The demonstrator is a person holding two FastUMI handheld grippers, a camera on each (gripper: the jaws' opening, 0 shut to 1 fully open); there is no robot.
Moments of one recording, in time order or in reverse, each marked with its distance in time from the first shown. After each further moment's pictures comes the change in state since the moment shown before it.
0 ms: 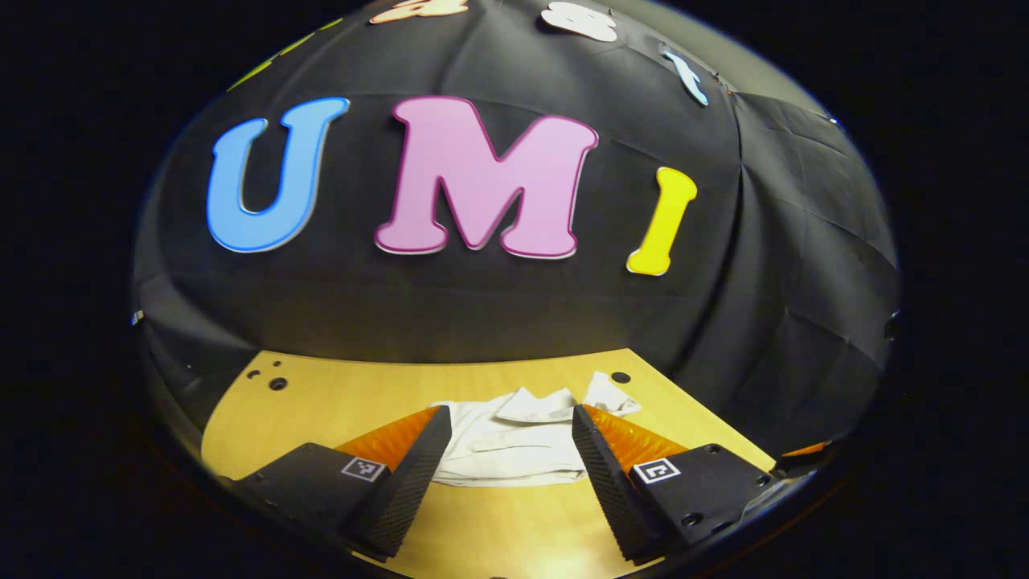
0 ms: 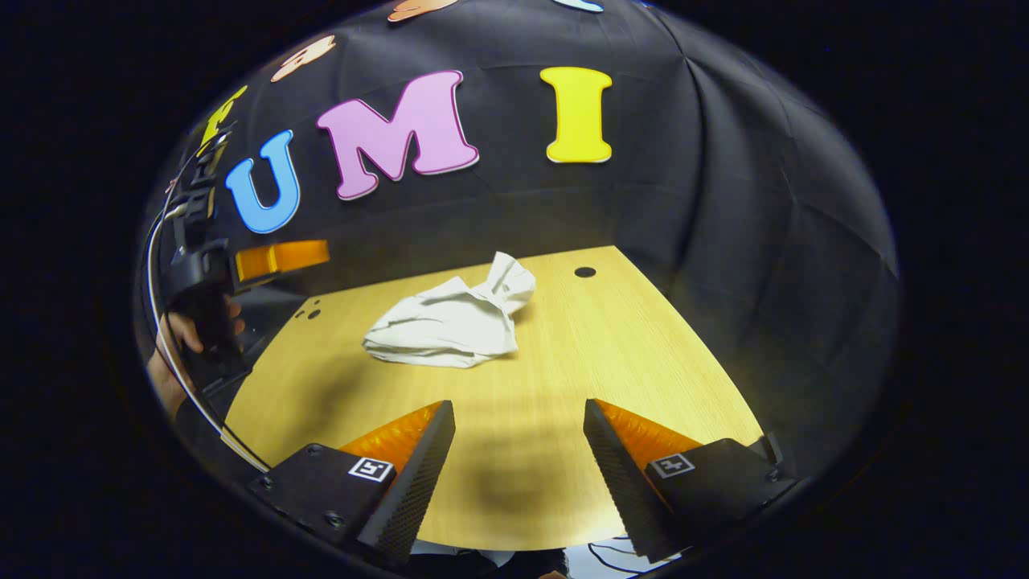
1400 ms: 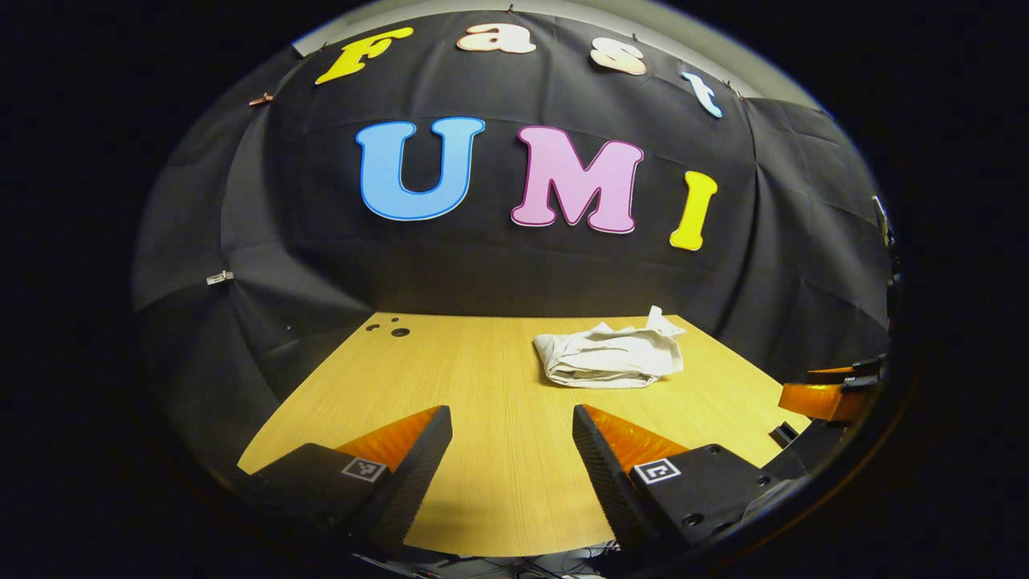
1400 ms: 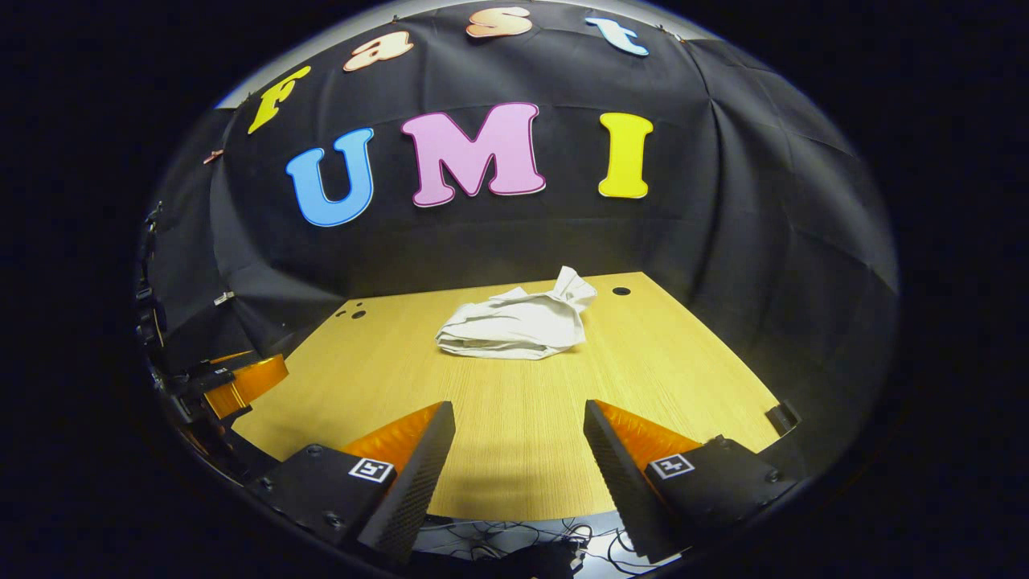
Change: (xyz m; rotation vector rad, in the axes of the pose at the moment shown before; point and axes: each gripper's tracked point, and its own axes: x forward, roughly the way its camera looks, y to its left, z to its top) left arm -0.208 0.092 -0.128 -0.016 0.022 0.164; right arm -0.085 0.116 -0.059 -0.072 -0.100 0.017
